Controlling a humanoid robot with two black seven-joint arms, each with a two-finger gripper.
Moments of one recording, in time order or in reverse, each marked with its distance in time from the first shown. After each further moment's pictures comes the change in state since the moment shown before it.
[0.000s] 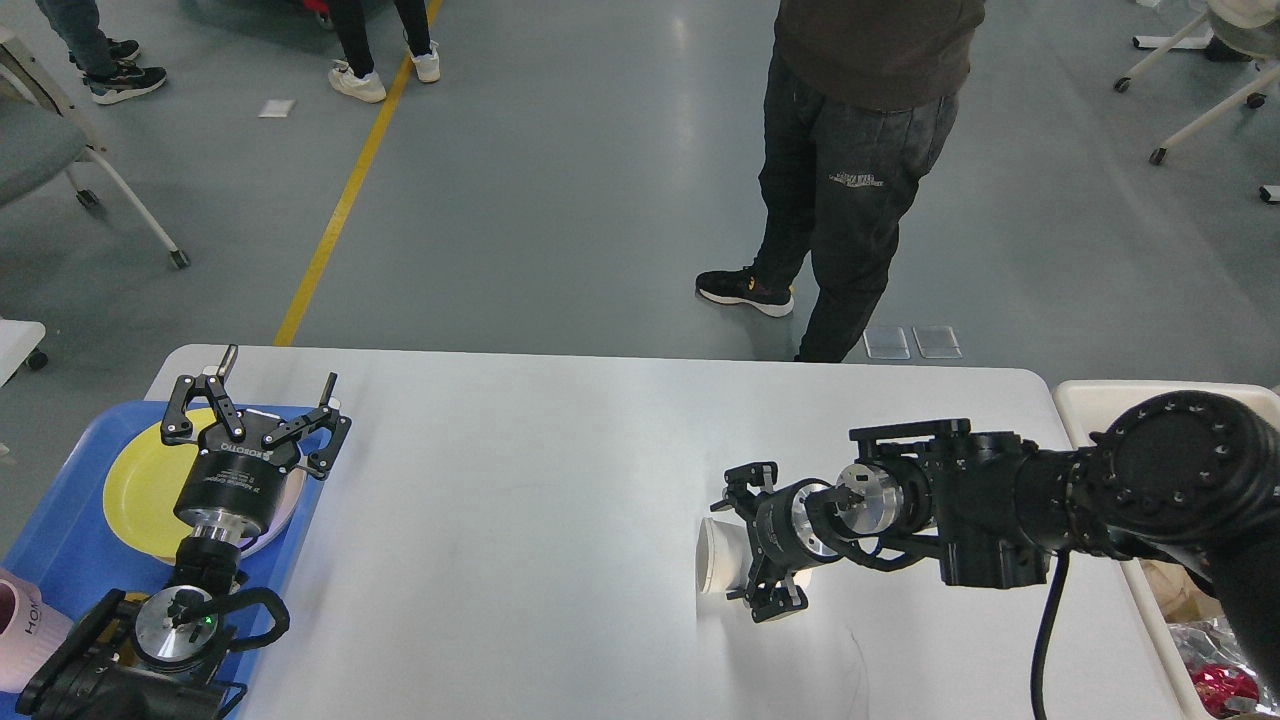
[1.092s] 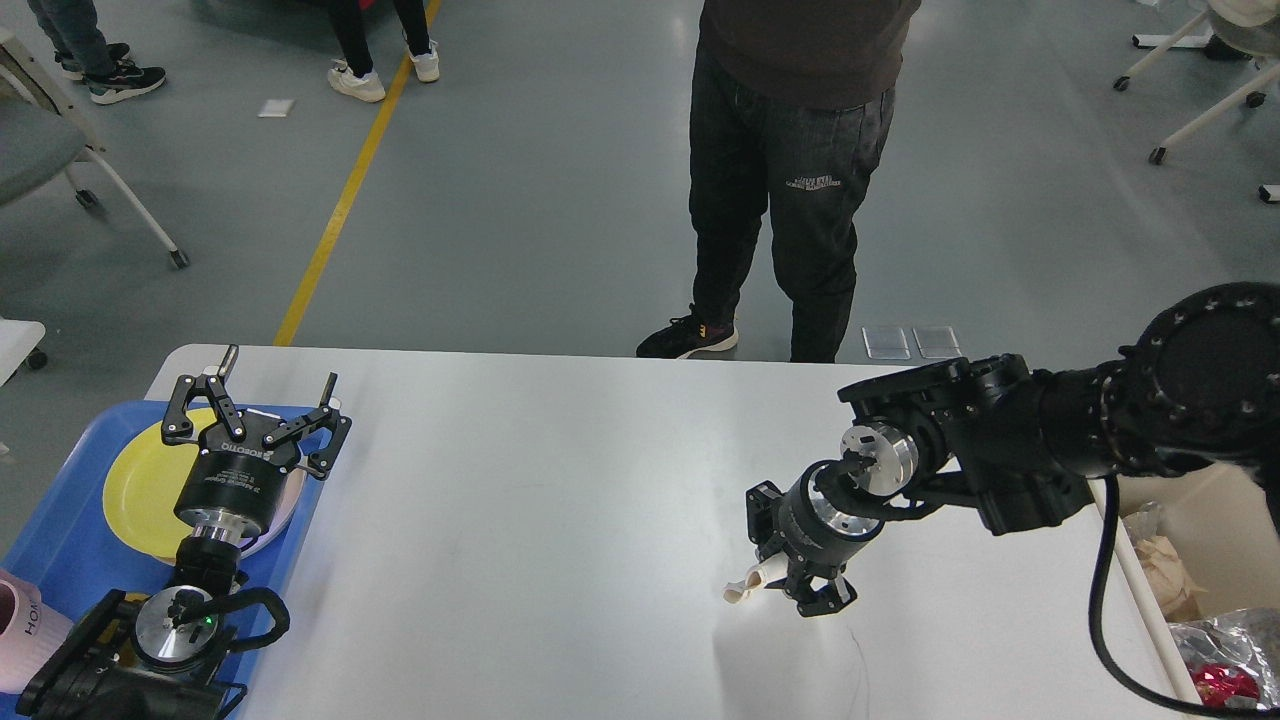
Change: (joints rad) left arm 0.000 0.000 0.001 0.000 0.000 0.000 0.001; right arm 0.353 -0.044 -0.178 0.330 -0.180 0.046 -0.217
